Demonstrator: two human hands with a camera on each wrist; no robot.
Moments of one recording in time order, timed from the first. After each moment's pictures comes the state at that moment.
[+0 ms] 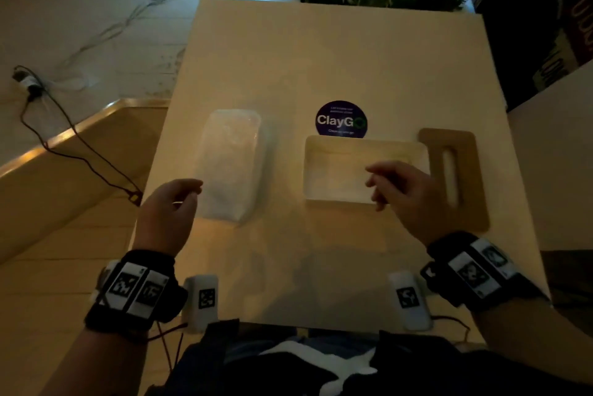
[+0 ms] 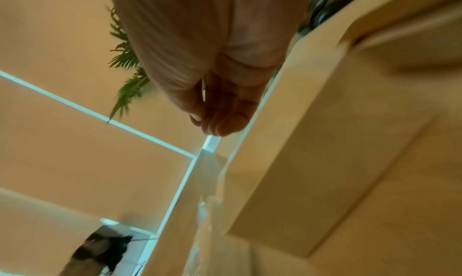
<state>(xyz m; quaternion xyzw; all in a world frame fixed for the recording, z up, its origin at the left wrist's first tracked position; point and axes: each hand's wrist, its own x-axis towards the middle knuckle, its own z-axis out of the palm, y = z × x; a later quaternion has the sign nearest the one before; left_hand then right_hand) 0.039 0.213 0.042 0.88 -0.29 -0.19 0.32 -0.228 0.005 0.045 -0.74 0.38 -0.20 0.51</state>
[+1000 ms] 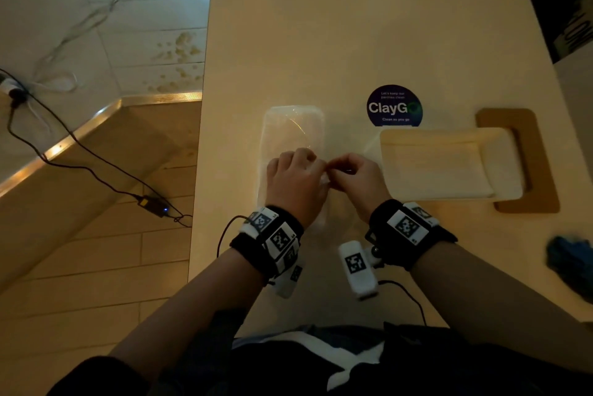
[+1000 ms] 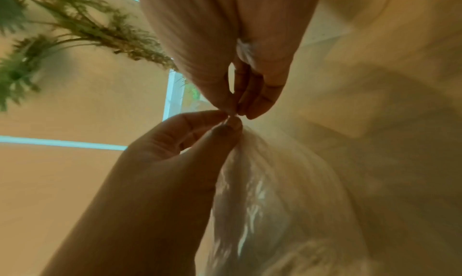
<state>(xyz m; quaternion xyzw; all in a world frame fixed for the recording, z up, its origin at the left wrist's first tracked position) 0.071 0.142 -0.019 0.79 -0.58 -0.15 0.14 -0.038 0.068 -0.030 -0.56 0.54 -0.17 0.61</state>
